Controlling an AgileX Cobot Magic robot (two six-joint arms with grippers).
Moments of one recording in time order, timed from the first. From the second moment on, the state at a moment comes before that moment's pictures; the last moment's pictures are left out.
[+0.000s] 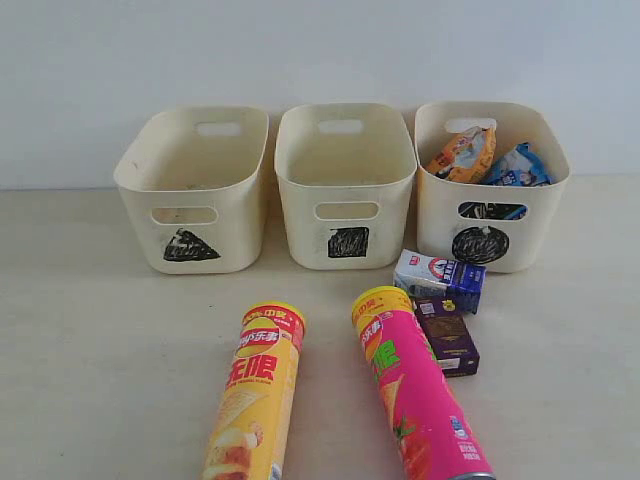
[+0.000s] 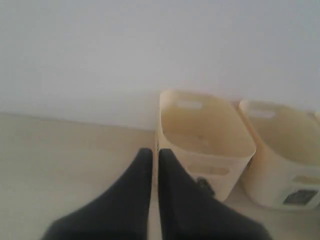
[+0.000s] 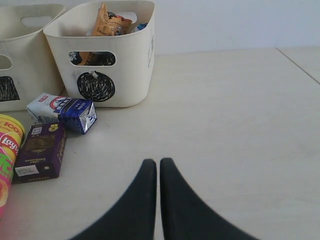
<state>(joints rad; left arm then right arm) -0.05 0.63 -0.53 -0.03 0.17 -0.12 -0.02 0.01 0.00 0.04 0.33 -0.02</state>
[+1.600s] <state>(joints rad) -0.58 1.72 -1.17 -0.25 0.90 0.14 -0.02 0.01 0.00 0.04 0.33 -0.02</state>
